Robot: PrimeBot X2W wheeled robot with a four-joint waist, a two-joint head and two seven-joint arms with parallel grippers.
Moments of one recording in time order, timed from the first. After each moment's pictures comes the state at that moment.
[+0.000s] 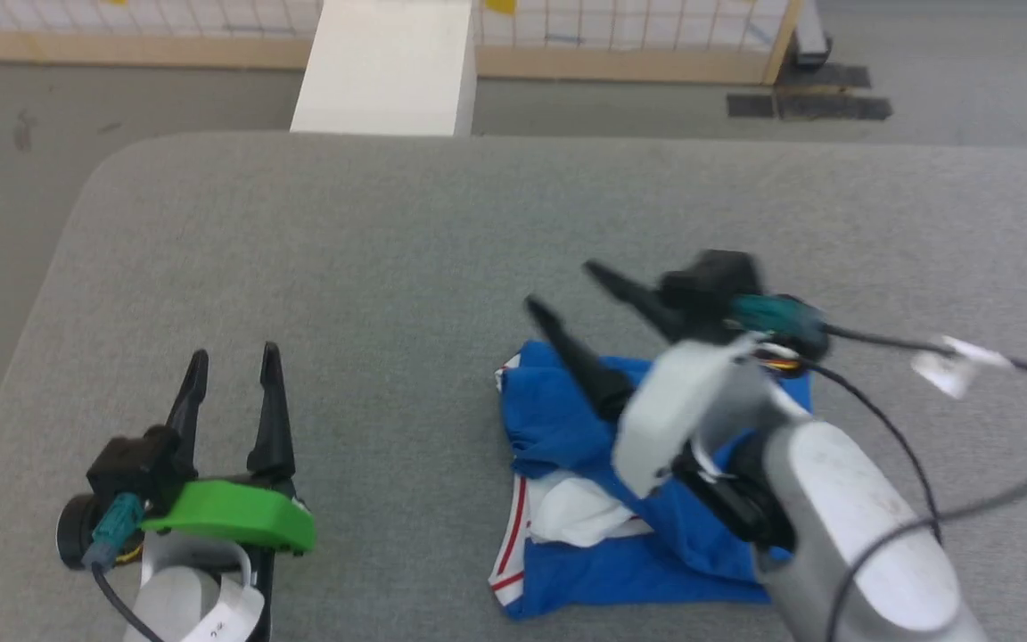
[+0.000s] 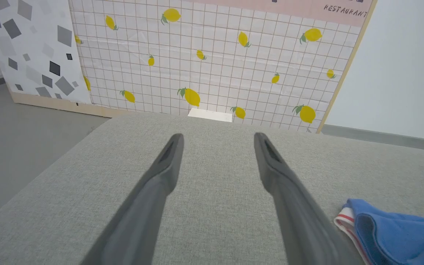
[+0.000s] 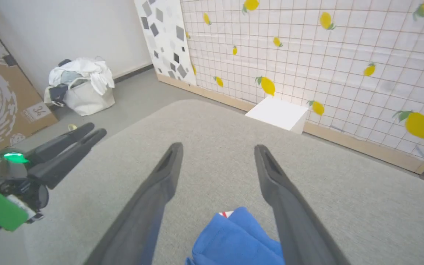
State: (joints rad) left arm -0.14 0.05 0.08 0.17 -0.17 -0.12 -0.26; right arm -0.44 -0.05 0.44 0.12 0.35 0.13 0.29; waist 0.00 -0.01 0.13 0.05
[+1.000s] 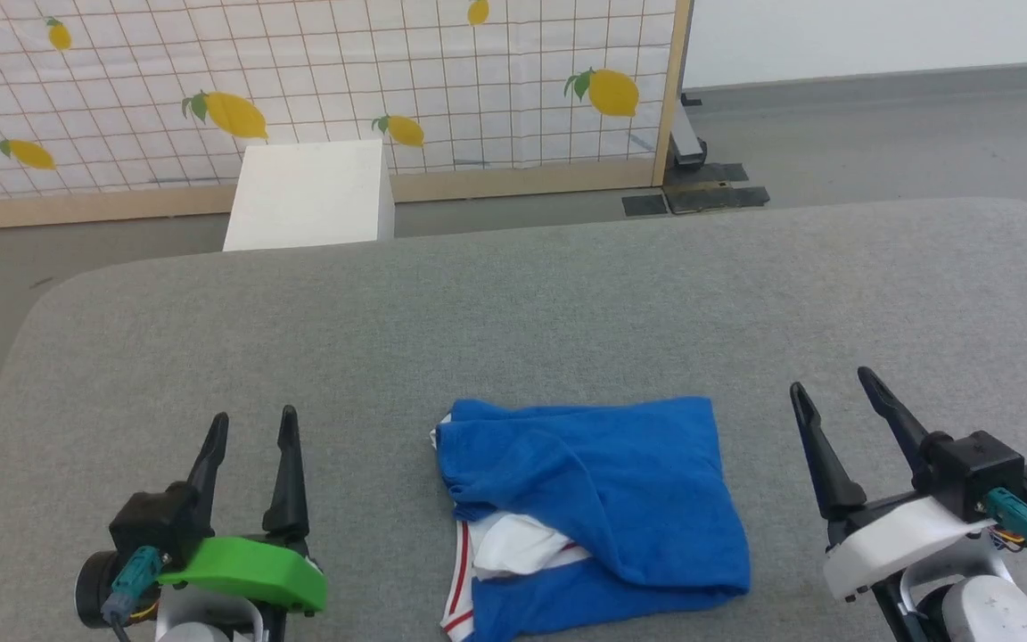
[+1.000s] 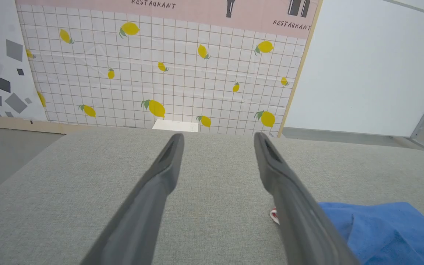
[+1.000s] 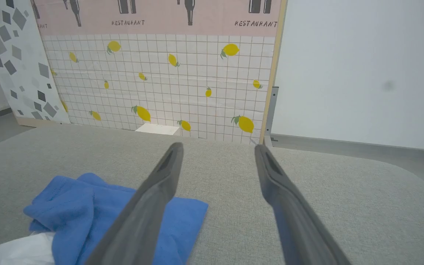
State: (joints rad) left arm -0.03 0.05 0.06 0.17 -0.19 -0.12 -0.26; right arm -0.07 -0.19 0.09 0.15 0.17 0.13 -0.17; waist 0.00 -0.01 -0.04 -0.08
